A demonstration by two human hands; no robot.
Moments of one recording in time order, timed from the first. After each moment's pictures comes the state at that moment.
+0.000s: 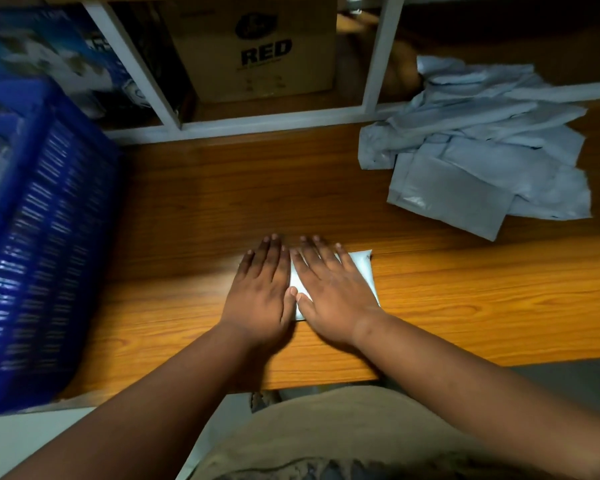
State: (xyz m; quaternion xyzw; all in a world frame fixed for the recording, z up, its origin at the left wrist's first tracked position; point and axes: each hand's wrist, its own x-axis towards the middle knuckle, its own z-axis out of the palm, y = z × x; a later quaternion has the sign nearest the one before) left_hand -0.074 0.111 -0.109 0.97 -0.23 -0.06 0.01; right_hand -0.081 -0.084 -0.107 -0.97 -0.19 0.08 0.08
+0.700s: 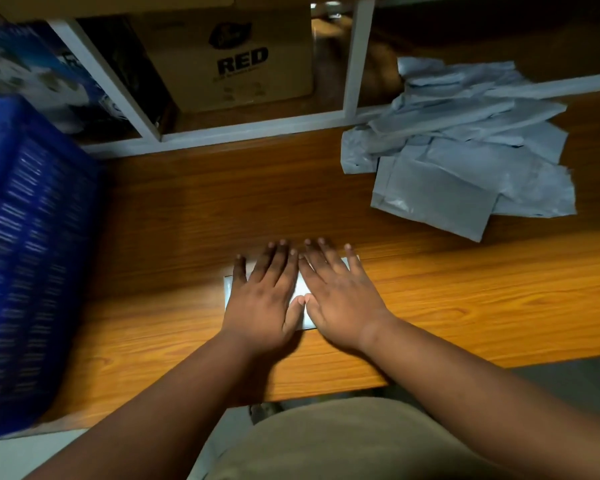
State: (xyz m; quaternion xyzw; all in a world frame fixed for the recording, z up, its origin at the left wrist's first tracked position) left_hand -0.067 0.080 -0.108 0.97 -0.25 -0.06 0.01; right_hand -0.080 -0.121 -0.110 -0.98 -0.19 0.08 0.05
